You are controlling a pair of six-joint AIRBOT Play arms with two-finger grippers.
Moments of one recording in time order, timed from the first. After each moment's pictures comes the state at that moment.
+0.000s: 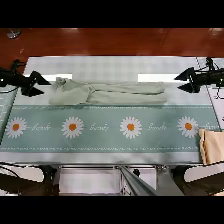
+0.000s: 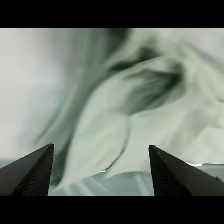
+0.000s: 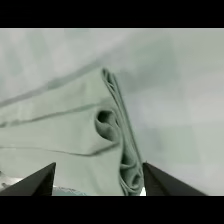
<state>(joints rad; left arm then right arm) 0.41 -1.67 1.42 0.98 -1.32 -1.46 -0.44 -1.74 1.42 -0.81 1.31 1.41</state>
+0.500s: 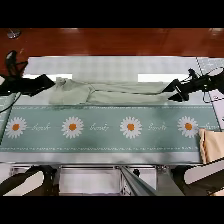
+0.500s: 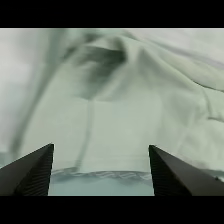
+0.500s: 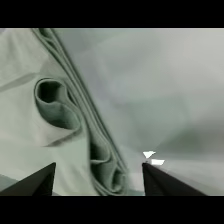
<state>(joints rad) 0.16 -1.18 0.98 1.09 -0.87 -1.43 -0.32 -1.80 1.36 -0.89 1.28 1.48</state>
